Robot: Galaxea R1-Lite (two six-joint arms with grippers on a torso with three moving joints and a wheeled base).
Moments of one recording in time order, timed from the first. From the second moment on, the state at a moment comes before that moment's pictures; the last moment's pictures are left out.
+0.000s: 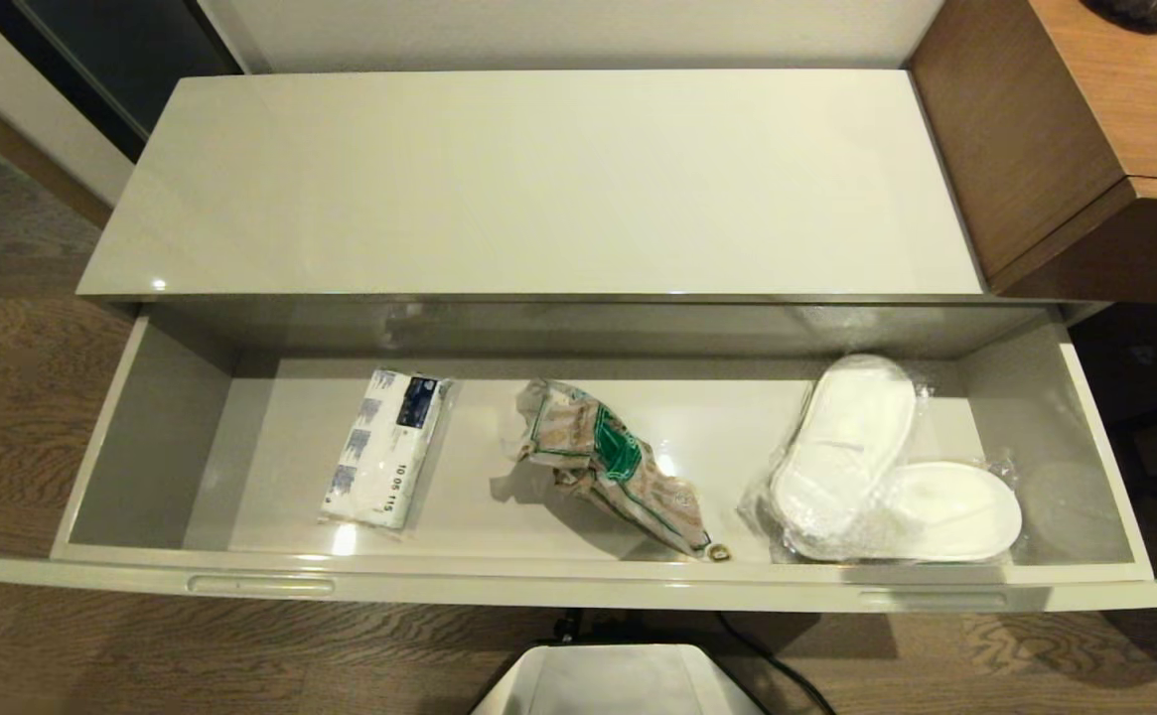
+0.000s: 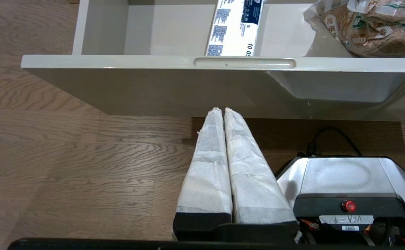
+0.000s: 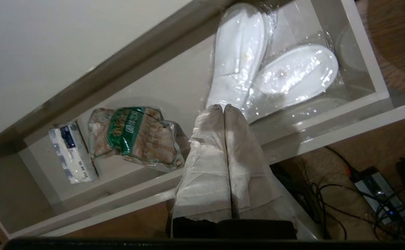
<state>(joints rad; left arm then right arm) 0.00 0.00 0.00 0.01 0.00 0.04 0.40 1.08 -1.42 0.77 -0.39 0.71</state>
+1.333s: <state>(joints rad) 0.00 0.00 0.00 0.01 0.00 0.04 0.40 0.80 -1.36 1.30 -0.20 0.68</state>
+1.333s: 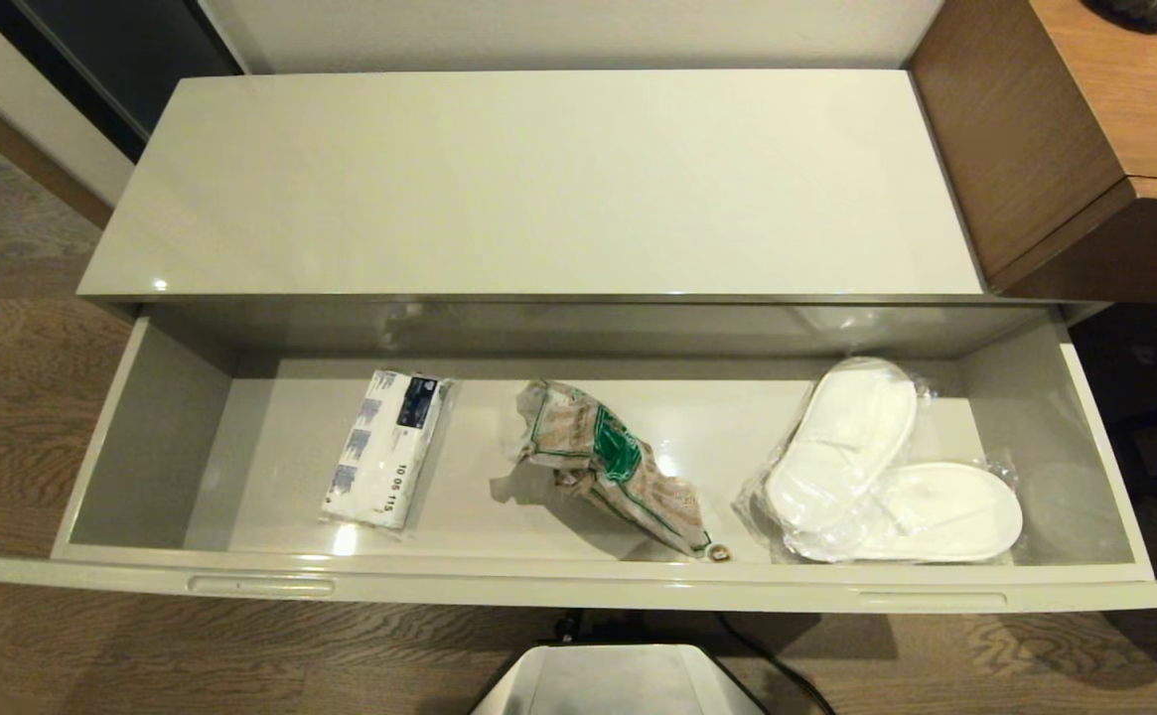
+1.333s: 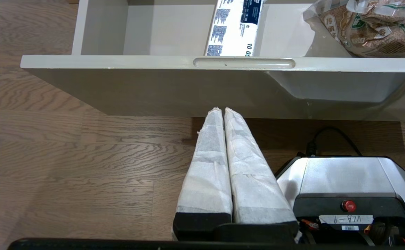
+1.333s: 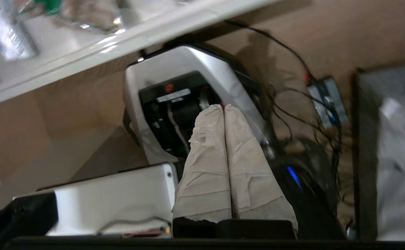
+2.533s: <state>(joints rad) 0.00 0.00 0.00 0.01 0.00 0.04 -0.22 0.42 -0.84 1.40 0.30 0.27</state>
